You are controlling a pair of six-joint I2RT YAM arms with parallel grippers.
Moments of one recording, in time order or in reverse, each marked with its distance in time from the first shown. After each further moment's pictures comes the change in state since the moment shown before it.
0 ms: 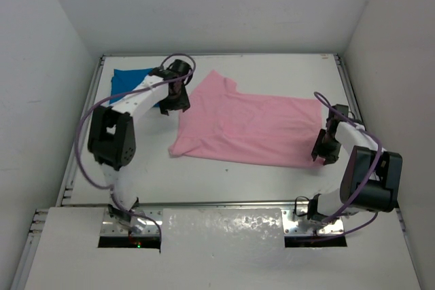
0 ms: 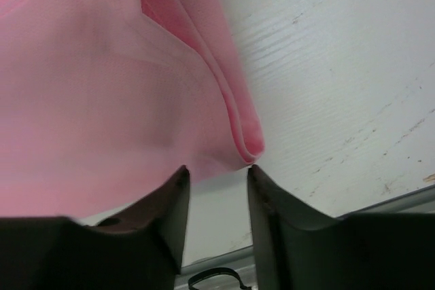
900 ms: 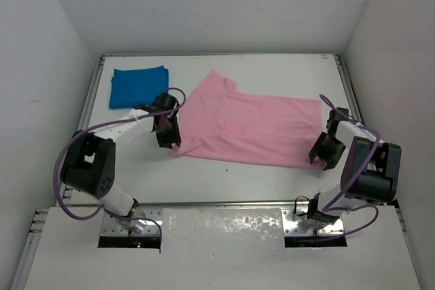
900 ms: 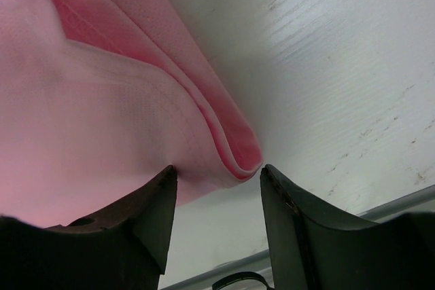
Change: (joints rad) left arm 0.021 -0.411 -0.666 0.236 0.282 0.066; right arm -0.031 0.080 -0.008 0.013 -0.002 0.141
